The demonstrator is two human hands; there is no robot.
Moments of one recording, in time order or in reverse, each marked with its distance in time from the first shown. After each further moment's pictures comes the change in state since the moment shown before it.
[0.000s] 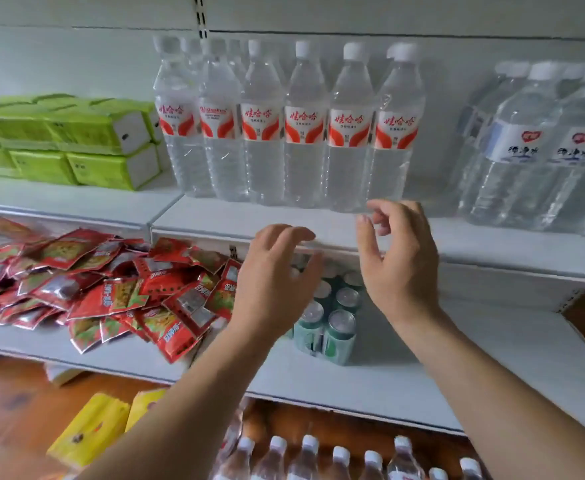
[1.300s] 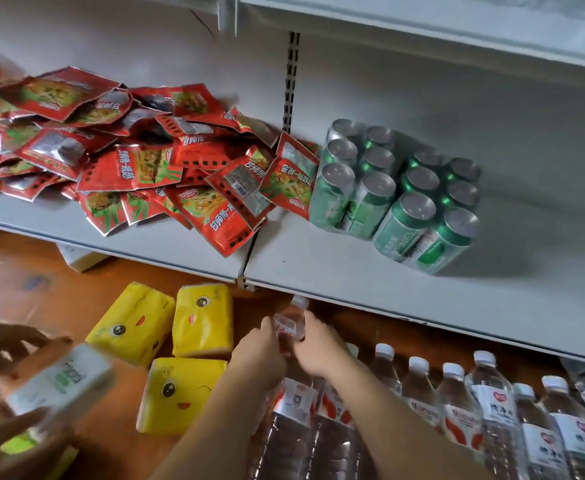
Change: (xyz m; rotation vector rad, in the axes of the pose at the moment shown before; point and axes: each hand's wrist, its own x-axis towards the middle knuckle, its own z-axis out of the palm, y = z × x) left_hand -0.260 -0.239 0.033 0.283 -0.998 -0.859; right_hand -0.337 -0.075 0.172 -0.163 -1.455 0.981
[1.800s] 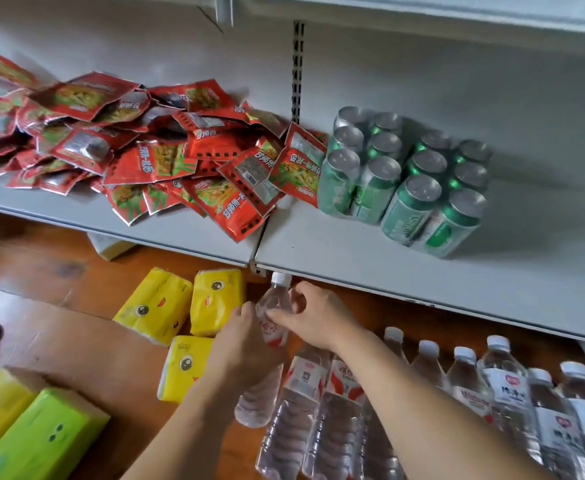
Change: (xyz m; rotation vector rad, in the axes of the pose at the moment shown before) left_hand -0.055 -0.018 -0.024 -0.157 0.309 0.054; right_hand -0.025 -0.020 -0.026 0.024 0.000 -0.283
